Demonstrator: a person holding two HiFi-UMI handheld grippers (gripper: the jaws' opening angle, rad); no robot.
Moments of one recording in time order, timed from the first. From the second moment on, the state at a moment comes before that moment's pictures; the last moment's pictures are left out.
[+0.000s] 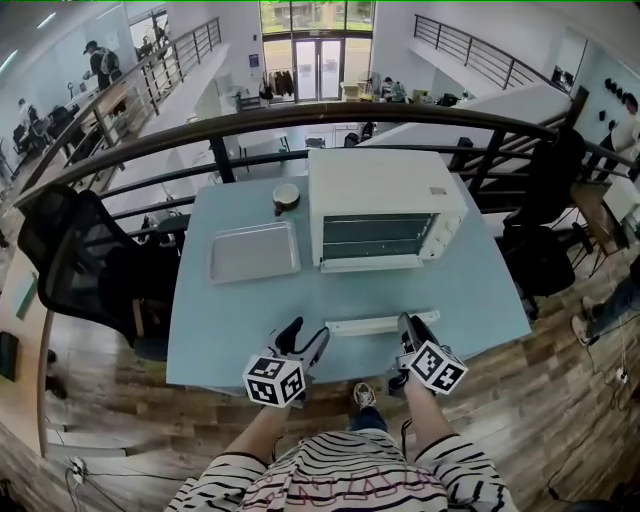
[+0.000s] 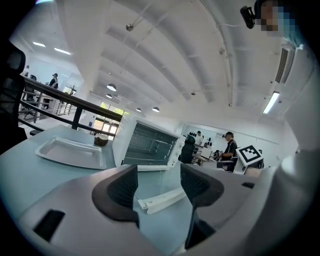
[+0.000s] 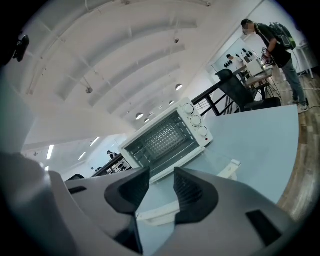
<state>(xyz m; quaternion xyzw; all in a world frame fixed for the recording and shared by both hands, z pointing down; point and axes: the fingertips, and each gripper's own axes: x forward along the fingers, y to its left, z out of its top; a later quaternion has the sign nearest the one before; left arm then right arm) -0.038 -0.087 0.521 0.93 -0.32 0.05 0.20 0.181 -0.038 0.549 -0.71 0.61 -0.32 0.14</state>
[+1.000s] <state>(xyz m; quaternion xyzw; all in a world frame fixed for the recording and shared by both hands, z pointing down) 0.107 -0.259 0.531 0.88 -0.39 -0.03 0.28 0.313 -0.227 0.543 -0.64 0.63 -0.36 0.25</state>
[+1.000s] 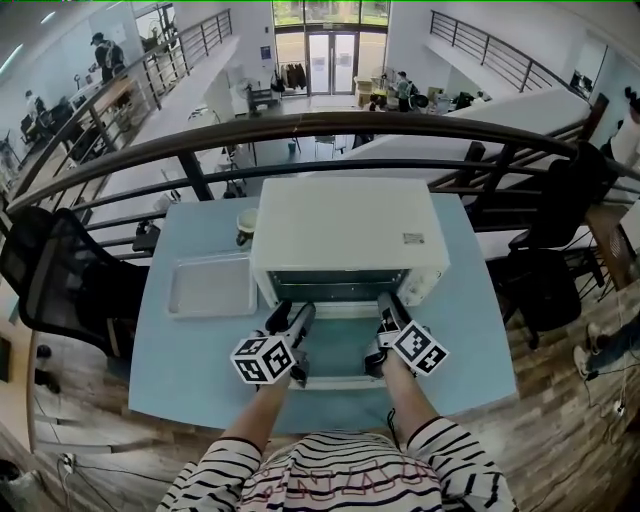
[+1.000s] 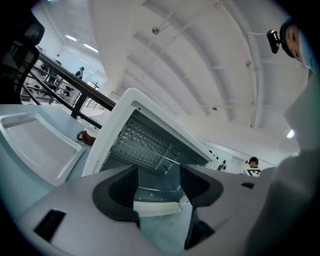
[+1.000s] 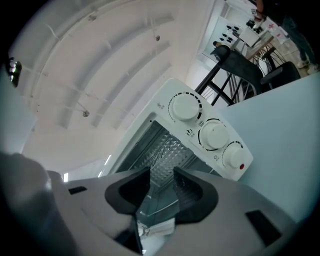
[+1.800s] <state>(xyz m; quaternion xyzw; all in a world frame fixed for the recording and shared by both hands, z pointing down) 0.117 -0.350 0.524 0.79 -0.41 -0.20 0.40 0.323 -0.316 0.530 -0.55 0.61 -0.41 0.40</state>
